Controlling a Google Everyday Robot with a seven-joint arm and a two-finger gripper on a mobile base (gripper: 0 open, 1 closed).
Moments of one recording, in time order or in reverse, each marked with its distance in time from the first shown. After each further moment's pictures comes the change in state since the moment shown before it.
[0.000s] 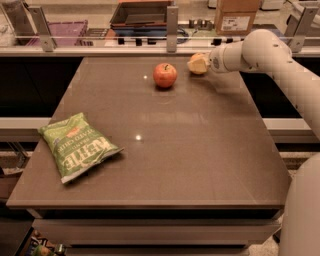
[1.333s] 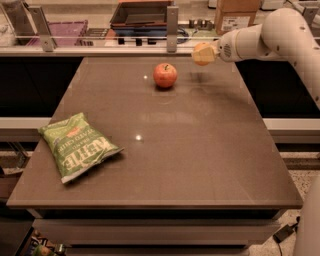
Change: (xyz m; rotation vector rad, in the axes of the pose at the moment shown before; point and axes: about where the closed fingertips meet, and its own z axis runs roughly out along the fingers) arm -0.038 0.013 -0.050 -0.090 -0.034 -0.021
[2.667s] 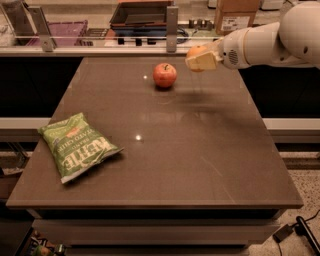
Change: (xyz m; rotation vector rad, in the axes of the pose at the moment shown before) arm -0.011 0.095 -0.065 -0.123 -0.028 -0.128
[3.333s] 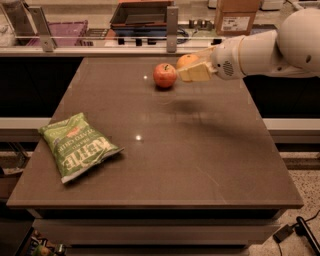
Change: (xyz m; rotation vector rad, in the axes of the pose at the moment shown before) arm 0.000 0.055 -0.010 -0.074 -0.006 -0.069
